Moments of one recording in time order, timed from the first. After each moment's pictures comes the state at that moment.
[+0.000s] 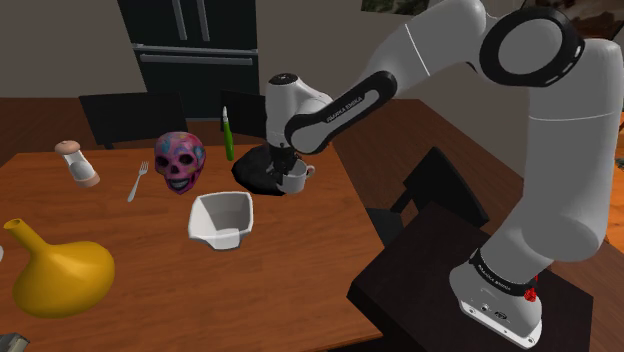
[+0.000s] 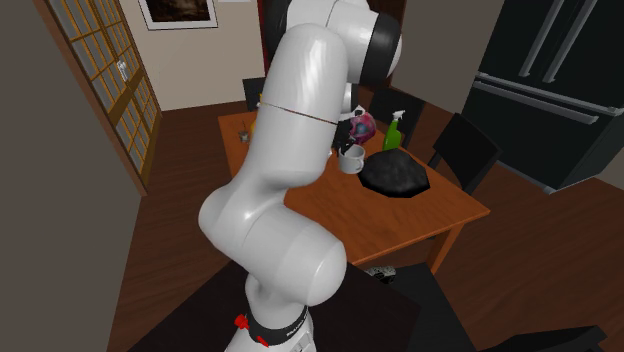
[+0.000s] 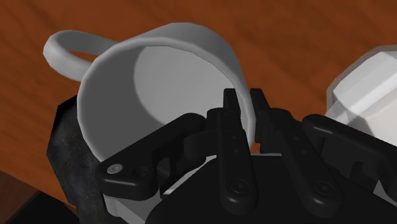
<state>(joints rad) 0.04 0.49 0.35 -1.88 -0.33 2.36 0.47</state>
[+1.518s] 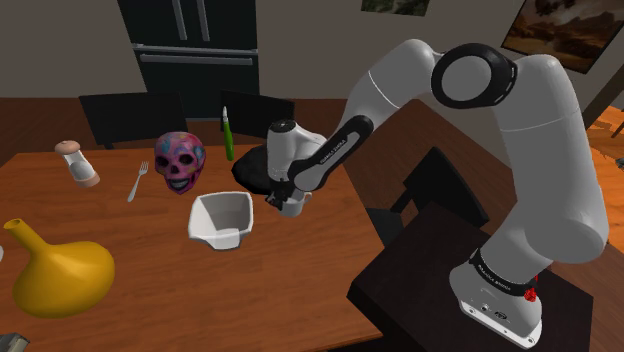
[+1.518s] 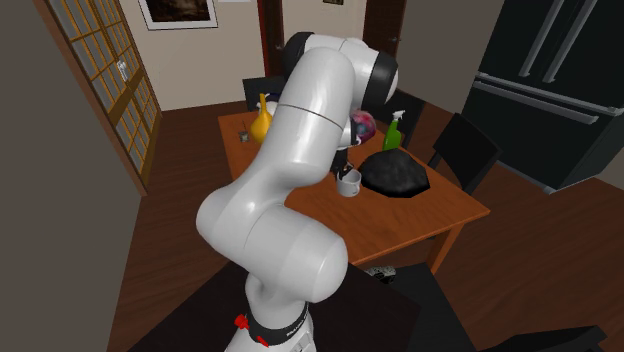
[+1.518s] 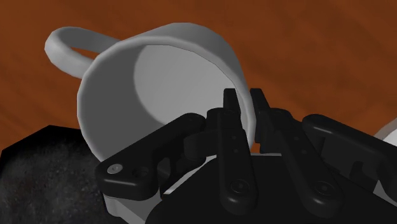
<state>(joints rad) 0.10 0.72 0.26 -1.85 -0.44 2.55 0.56</state>
